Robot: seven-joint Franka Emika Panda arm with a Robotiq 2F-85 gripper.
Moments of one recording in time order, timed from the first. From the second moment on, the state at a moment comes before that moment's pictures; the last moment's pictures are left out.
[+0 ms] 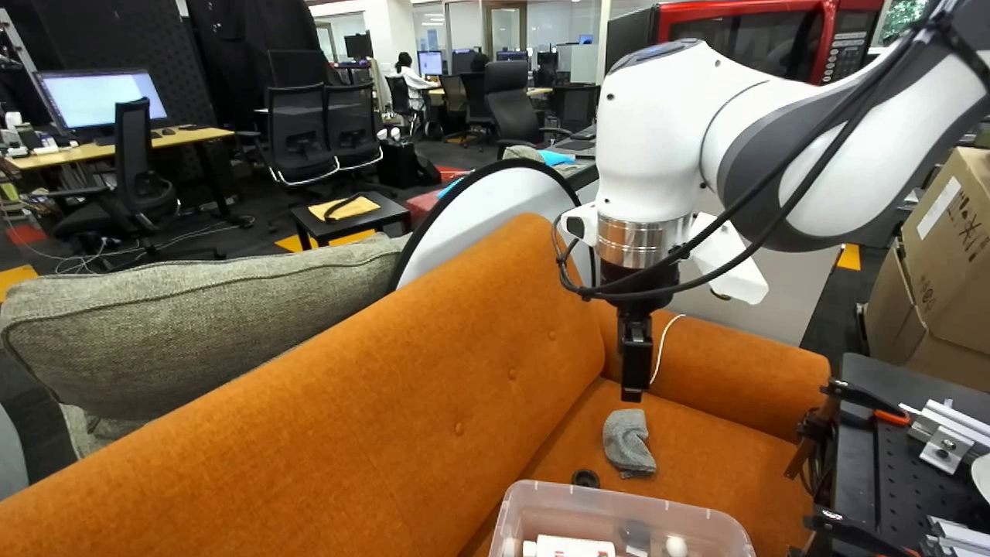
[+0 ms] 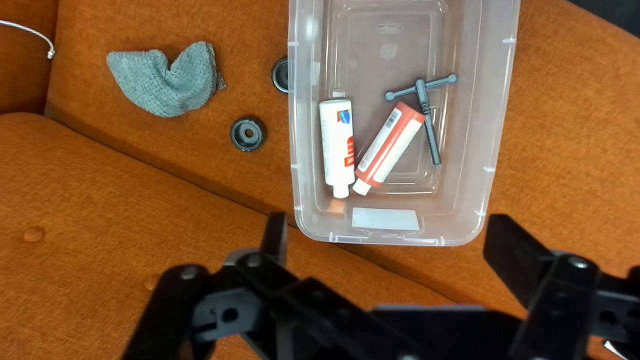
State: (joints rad) arm 0.23 0.06 0.21 -2.39 -0.08 2.41 0.05
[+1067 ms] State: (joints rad) arm 0.25 0.37 0.14 -2.39 -0.17 2.64 0.30
